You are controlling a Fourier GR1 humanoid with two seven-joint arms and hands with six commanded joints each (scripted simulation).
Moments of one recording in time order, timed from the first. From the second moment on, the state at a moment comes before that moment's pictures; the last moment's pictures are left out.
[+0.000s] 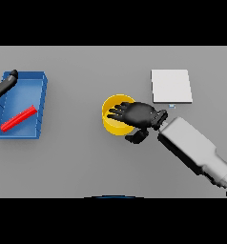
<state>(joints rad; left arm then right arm) -0.57 0.91 -0.64 -1.12 0.49 0.30 0.33 -0.65 -0.37 0.71 -1.24 0.92 0.46 -0.19</state>
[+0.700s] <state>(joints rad) -0.56 0.93 -0.63 -1.13 0.50 0.30 0.31 -0.69 -0.33 0.73 -1.16 0.92 0.52 -0.20</state>
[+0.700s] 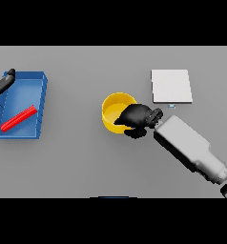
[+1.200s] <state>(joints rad) -0.57 0.94 -0.63 -1.15 0.50 0.30 0.32 -0.69 -0.33 0.72 -1.17 0.91 0.47 -0.20</state>
